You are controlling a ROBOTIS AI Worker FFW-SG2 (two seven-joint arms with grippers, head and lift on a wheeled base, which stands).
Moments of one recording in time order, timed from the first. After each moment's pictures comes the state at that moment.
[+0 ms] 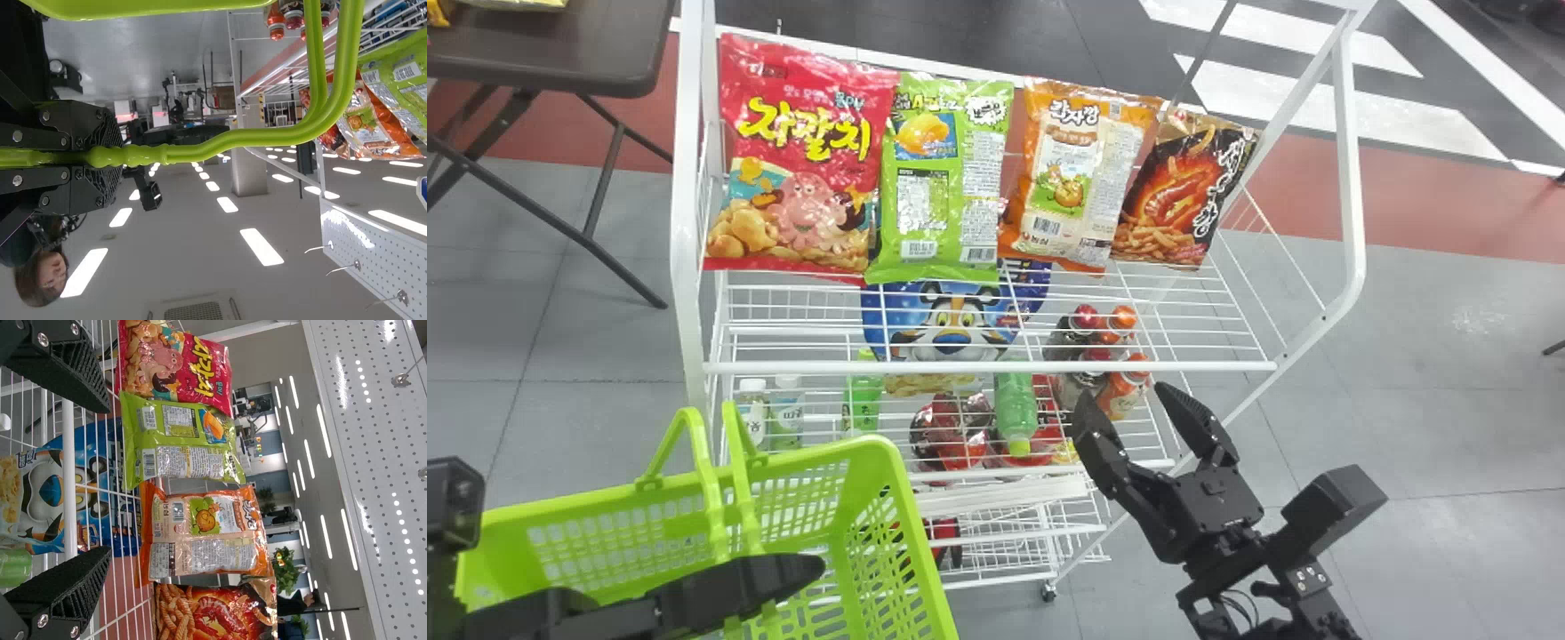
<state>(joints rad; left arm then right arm) 0.30 0.13 0.16 -1.88 1.05 1.44 -0.76 0.61 0.00 -0.31 -1.97 -0.31 -0.06 0.49</state>
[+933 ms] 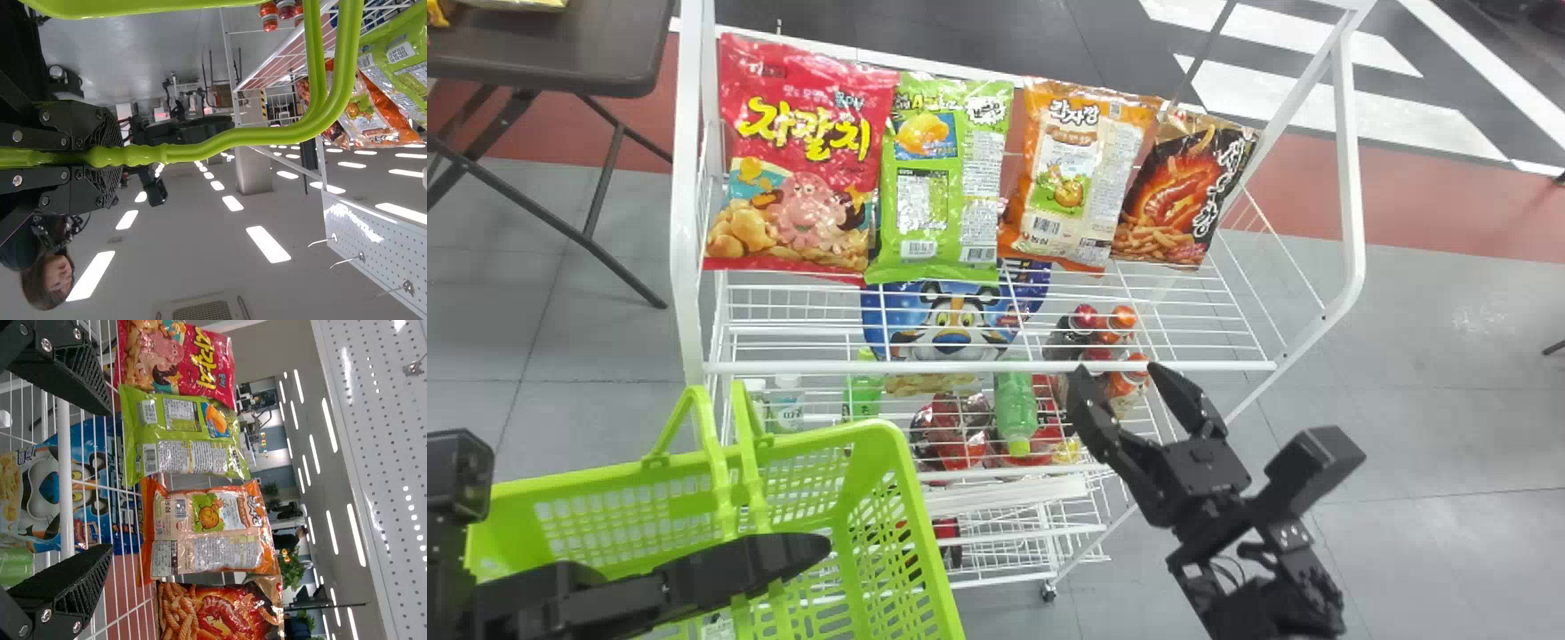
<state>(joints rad) 0.27 0.13 0.14 -1.88 1.06 1.44 -0.76 0.52 0.00 -0.31 -1.96 -0.28 0.04 0.44</state>
